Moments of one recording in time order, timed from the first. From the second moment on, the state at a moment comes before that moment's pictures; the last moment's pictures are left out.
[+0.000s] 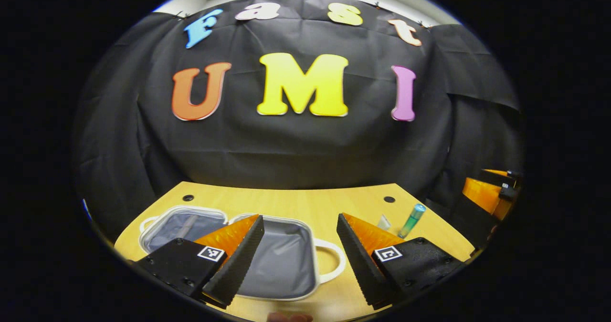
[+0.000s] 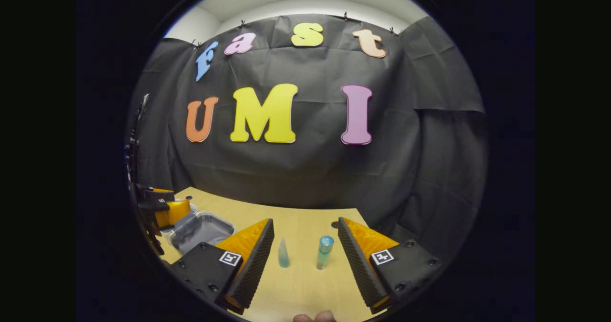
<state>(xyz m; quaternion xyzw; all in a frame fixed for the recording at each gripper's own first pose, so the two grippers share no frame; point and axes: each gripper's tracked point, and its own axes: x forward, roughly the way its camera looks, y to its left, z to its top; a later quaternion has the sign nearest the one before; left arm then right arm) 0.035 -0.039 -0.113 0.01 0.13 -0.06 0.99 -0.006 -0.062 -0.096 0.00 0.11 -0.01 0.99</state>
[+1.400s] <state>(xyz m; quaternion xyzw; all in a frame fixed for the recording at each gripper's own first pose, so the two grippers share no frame) 0.137 -0.217 -0.342 0.05 0.31 -0.14 0.94 -0.018 -0.218 -0.166 -0.01 0.22 -0.12 0.97</state>
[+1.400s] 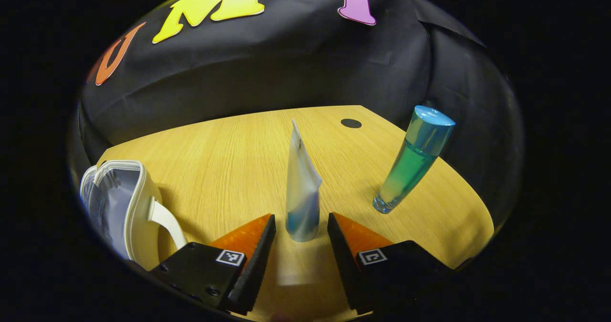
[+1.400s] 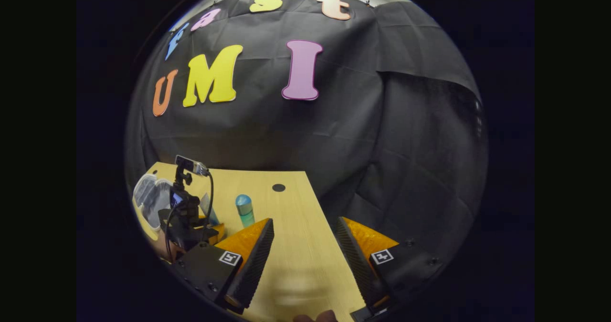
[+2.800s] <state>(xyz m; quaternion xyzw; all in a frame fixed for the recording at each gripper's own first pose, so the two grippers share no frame) 0.021 -0.056 -0.202 0.00 0.30 -0.02 0.95 0.122 -0.109 -0.349 0.05 0.32 0.02 0.95</state>
